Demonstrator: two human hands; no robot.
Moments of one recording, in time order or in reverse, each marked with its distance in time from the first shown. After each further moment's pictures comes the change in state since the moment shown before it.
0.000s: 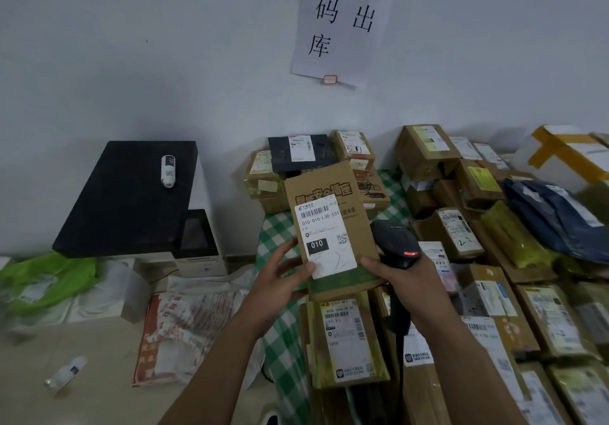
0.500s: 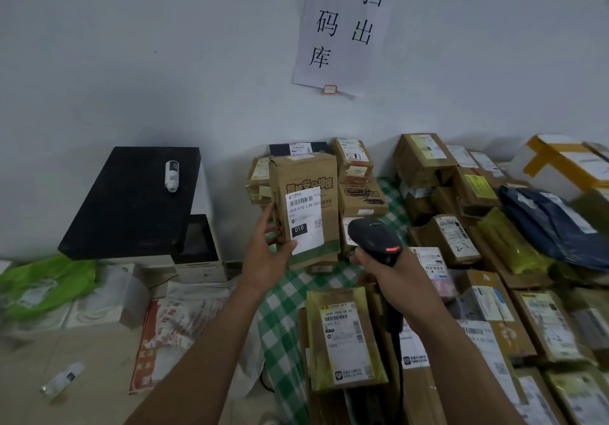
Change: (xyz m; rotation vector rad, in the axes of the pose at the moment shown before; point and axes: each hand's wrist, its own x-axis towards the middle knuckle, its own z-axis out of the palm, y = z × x) left_hand 0.048 0.016 -0.016 0.332 0.253 0.260; right_hand -0.009 -0.024 0.017 -0.189 -0.069 -0.032
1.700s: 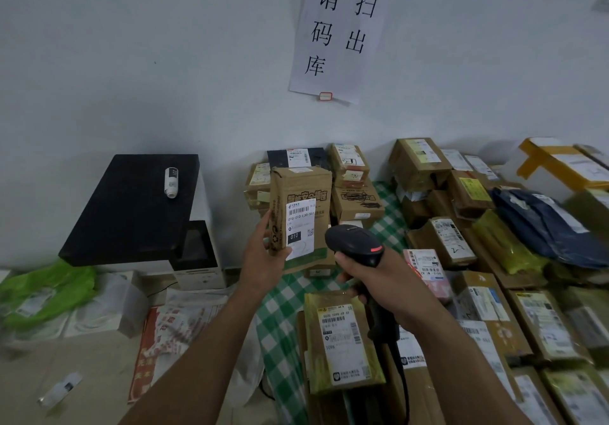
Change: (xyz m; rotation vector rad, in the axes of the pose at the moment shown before) left_hand 0.002 -0.005 0.002 0.133 0.044 0.038; right_hand -0.018 -0.028 0.008 0.008 -0.198 0.045
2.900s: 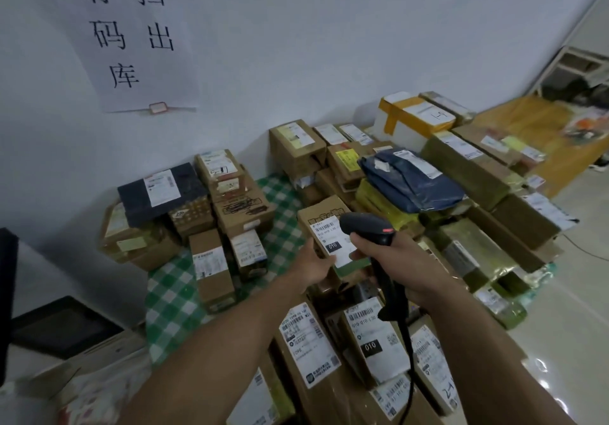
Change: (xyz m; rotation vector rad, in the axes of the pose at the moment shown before) left_hand 0.016 0.048 0.313 0.233 -0.780 -0.154; right_hand -0.023 0.047 -0.210 0.222 0.432 0.130
